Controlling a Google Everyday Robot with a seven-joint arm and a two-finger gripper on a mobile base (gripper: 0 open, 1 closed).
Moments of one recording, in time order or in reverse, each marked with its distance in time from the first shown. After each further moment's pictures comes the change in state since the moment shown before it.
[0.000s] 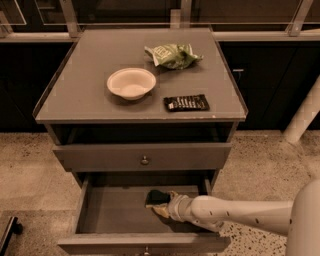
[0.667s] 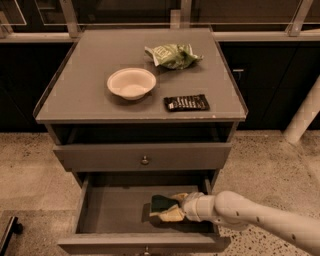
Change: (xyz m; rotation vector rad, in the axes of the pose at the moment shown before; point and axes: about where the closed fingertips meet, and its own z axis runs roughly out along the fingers) arm -0.024 0.007 -0.080 -0.117 -0.062 0.007
